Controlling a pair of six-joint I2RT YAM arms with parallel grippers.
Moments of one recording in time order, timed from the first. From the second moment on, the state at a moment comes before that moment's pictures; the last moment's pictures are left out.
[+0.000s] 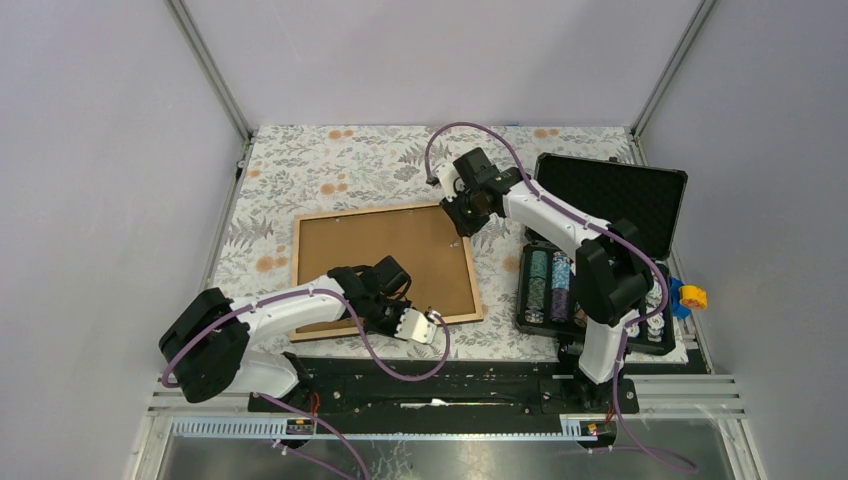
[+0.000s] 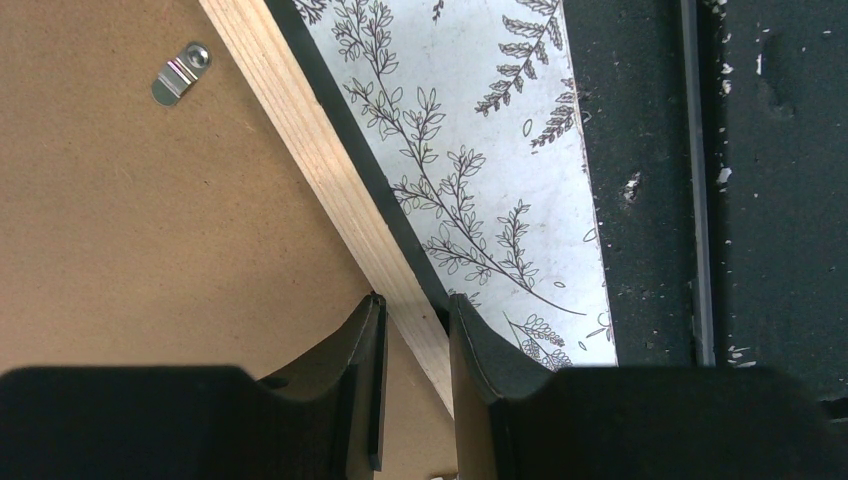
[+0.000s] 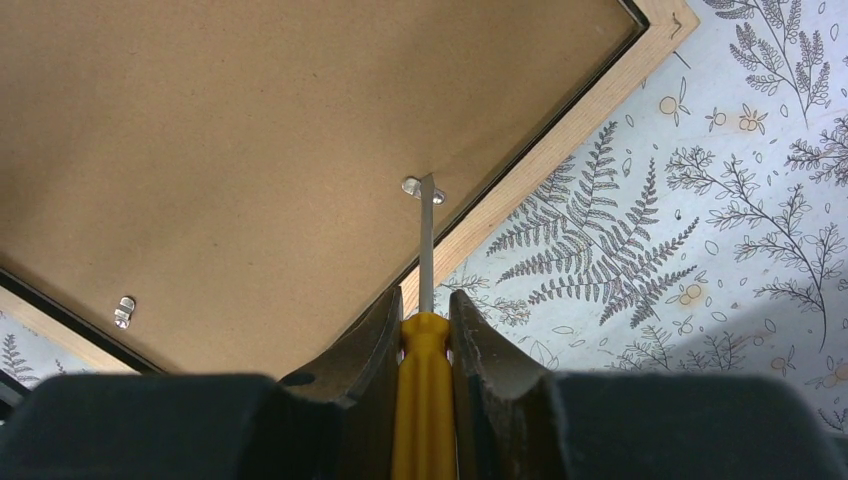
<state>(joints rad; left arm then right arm) -0.88 1.34 0.69 -0.63 0.29 0.99 0.59 1.87 1.51 -0.70 -0.14 -0.24</state>
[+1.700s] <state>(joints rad) 0.35 1.25 0.81 -0.46 0.36 0.19 0.41 1.73 1.49 -0.74 -0.33 -0.15</state>
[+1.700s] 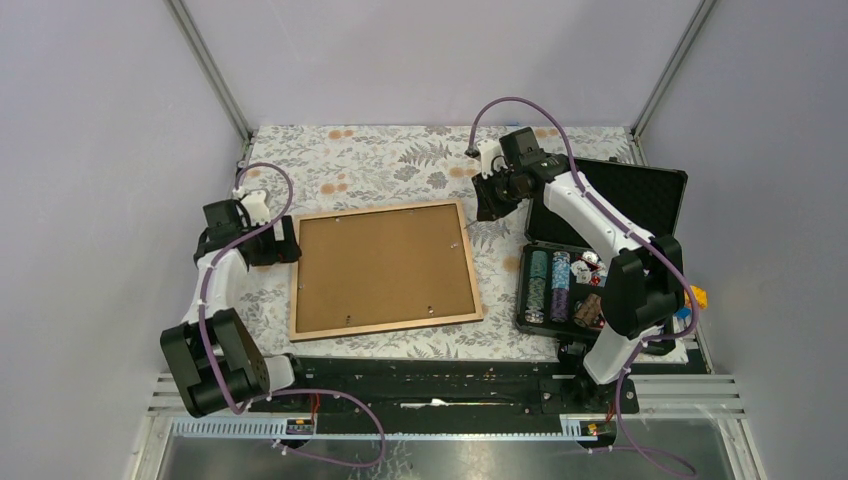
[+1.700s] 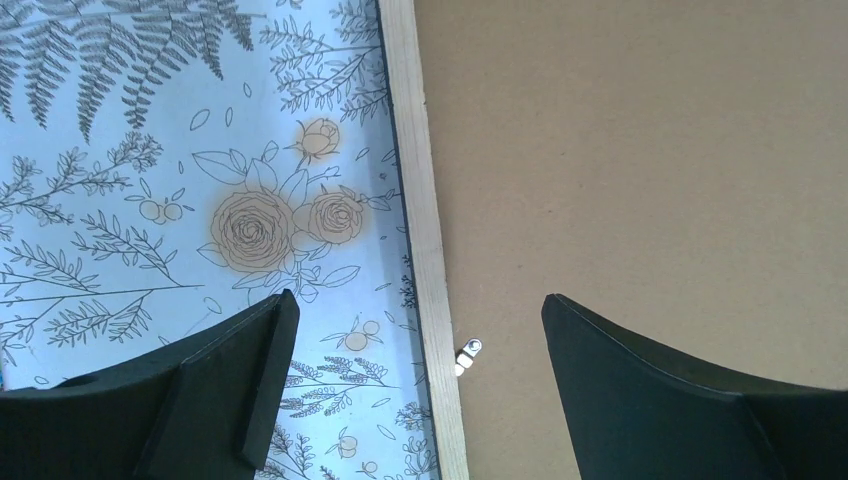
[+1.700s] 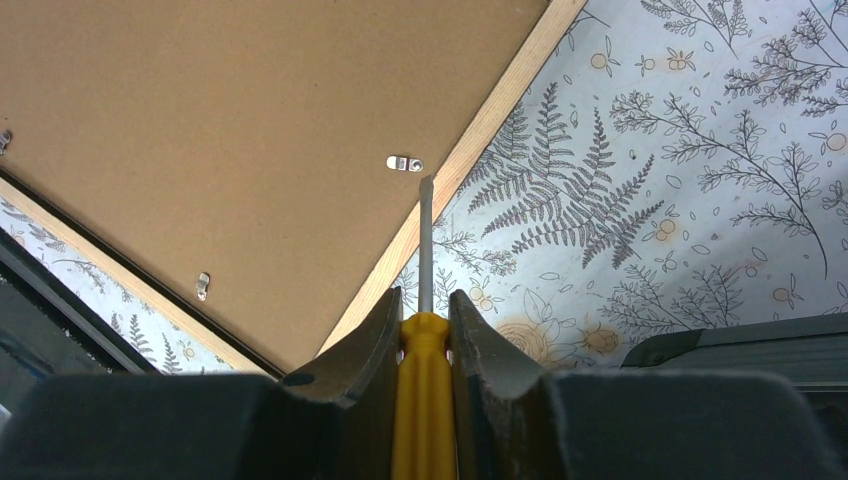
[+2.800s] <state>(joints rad) 0.35 1.55 0.80 -0.36 0.36 0.17 0.41 1.73 1.49 -0.72 -0.35 -0.14</state>
